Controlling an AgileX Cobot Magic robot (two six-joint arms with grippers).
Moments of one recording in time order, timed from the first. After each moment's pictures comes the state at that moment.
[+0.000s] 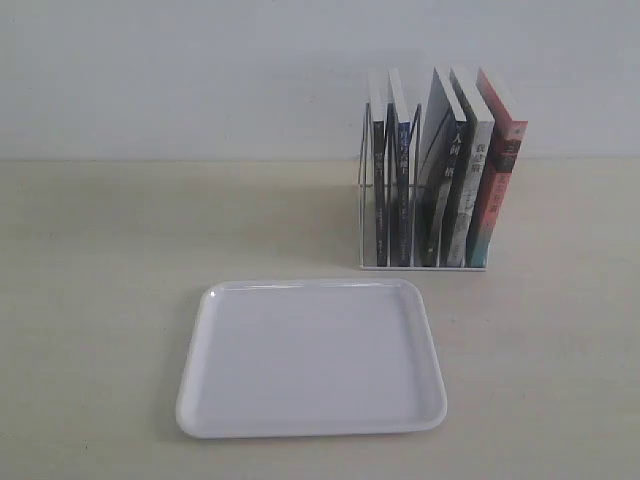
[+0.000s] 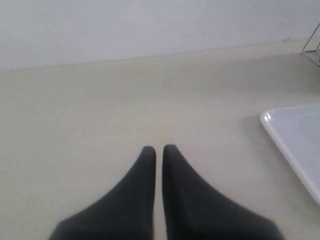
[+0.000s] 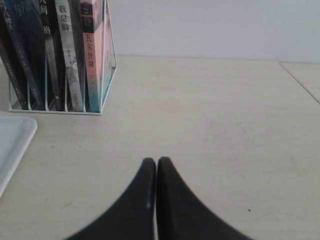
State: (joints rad) left arm -0.02 0.00 0.00 -0.02 0.33 0.10; right arm 0.02 0.01 0.00 -0.03 0.33 0.00
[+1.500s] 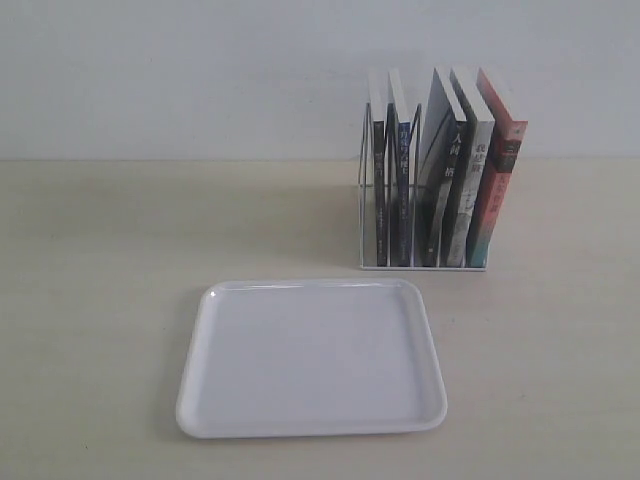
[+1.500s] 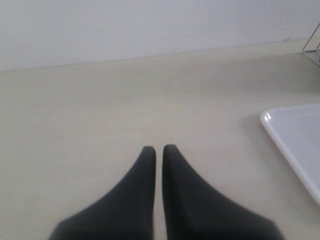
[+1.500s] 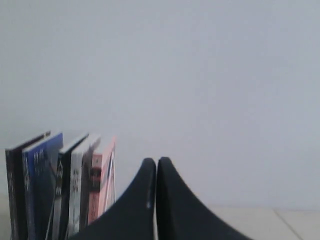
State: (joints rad) left arm -0.02 0.00 0.00 -0.02 0.33 0.10; right arm 0.02 0.00 0.00 -0.03 -0.19 0.00
